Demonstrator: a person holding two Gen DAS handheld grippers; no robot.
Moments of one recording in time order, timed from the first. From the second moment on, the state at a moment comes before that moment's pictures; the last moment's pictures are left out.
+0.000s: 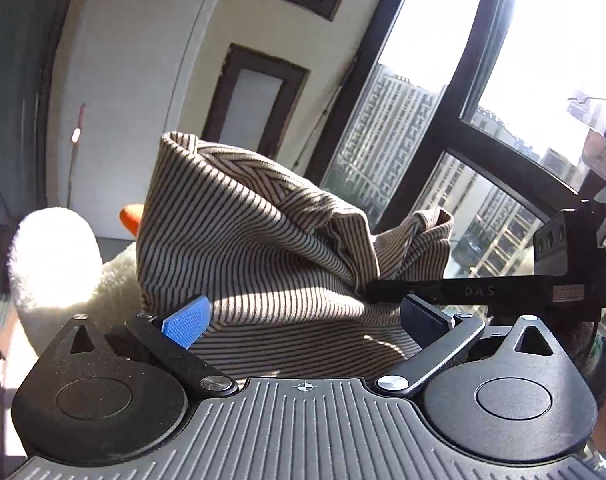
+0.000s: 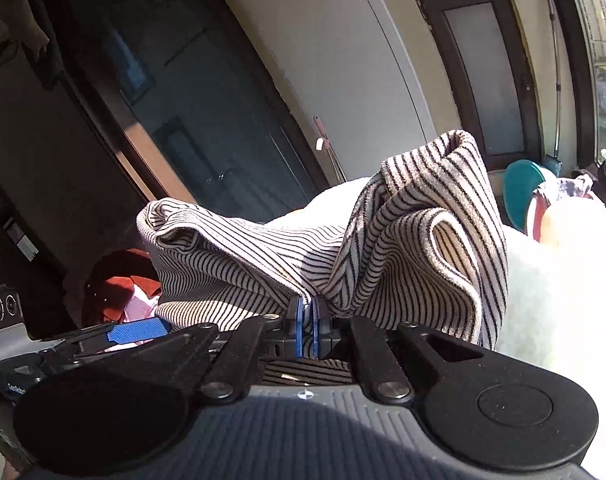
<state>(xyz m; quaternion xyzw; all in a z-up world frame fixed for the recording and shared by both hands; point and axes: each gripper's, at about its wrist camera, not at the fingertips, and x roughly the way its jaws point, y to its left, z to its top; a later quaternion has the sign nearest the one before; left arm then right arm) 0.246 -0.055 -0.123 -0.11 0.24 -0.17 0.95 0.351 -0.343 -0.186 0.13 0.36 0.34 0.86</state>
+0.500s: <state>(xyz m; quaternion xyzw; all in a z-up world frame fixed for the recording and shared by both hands) 0.317 -0.083 -0.114 -0.01 0.24 -0.03 0.97 0.335 -0.339 -0.195 0.15 0.33 0.33 0.87</state>
